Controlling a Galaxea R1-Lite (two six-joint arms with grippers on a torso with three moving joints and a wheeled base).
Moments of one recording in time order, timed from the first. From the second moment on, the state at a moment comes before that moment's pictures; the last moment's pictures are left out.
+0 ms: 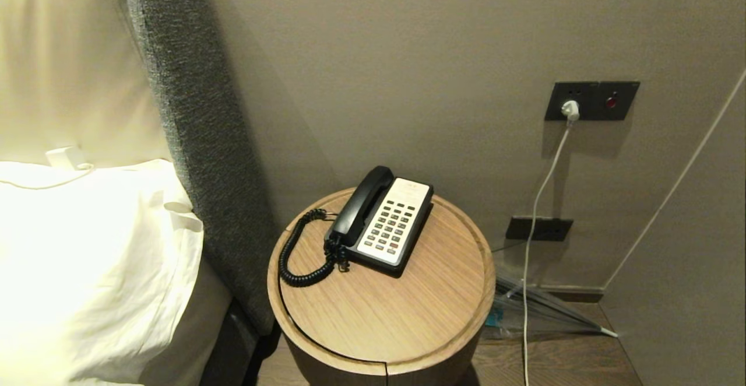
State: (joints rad) left arm 0.00 0.00 0.00 -0.09 0.00 -0.01; right arm -0.01 0.02 0.00 -0.05 0.00 0.05
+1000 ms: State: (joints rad) left arm 0.00 0.00 0.00 -0.10 0.00 -0.01; right arm -0.01 0.02 0.00 -0.05 0.00 0.05
